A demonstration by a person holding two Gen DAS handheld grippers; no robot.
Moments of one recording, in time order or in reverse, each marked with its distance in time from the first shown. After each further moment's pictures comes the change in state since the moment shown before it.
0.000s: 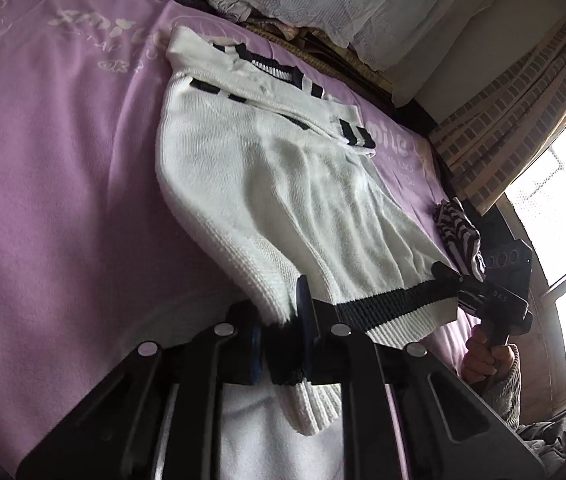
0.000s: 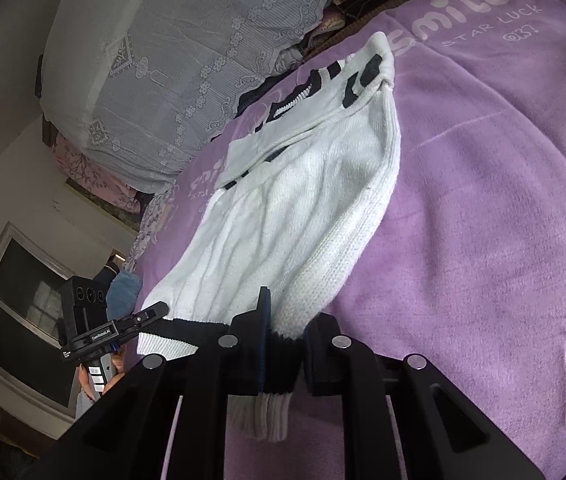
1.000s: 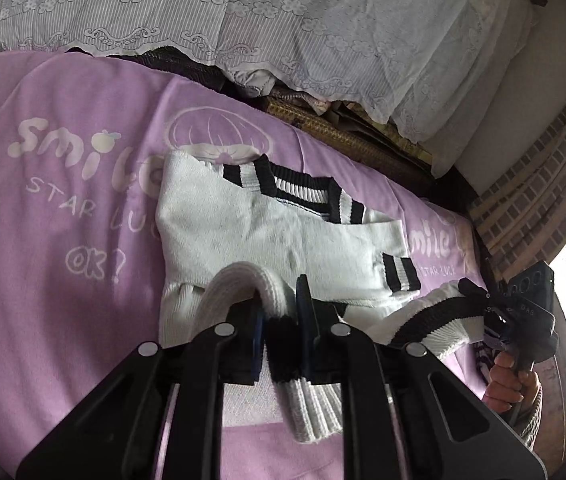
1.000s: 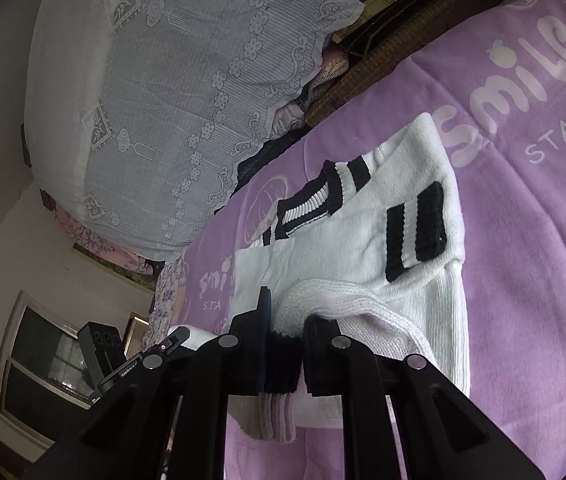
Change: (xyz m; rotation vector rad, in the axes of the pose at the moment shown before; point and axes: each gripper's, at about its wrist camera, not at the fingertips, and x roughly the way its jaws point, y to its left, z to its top) left arm 0.047 0.009 0.179 -0.026 -0.154 0.119; right arm 0.071 -0.004 0.184 0.129 -0.096 0.056
